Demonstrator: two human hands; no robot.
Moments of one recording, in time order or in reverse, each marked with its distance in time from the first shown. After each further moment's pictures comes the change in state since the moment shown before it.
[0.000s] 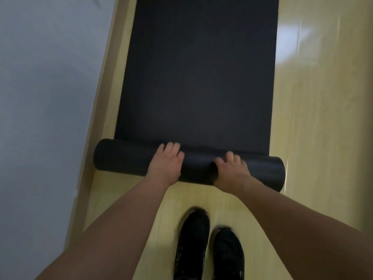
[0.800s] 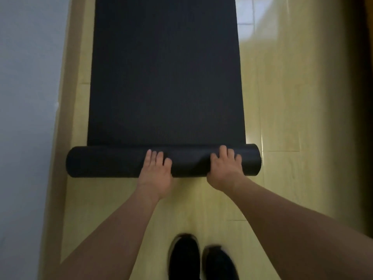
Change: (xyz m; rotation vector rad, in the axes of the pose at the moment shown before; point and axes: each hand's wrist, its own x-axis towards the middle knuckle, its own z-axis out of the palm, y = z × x) left_hand -0.267 0.172 0.264 -0.036 0.020 -0.055; right_hand -0.223 -0.017 0.337 -0.031 0.158 0.158
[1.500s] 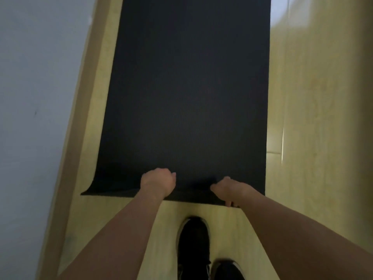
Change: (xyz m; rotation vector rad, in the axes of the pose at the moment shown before) left_hand -0.196 0.059 0.199 -0.333 -0.352 -0.282; right_hand -0.162 -0.026 0.242 0.448 -0.574 0.199
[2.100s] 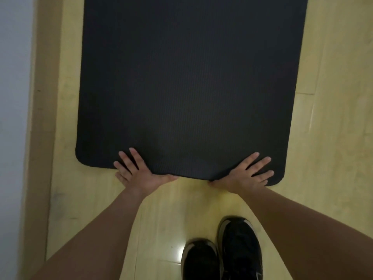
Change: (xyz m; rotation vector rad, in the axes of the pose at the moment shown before) left_hand 0.009 -0.066 0.178 -0.504 -0.030 -0.354; right_hand 0.073 0.062 0.143 0.113 0.257 0.270
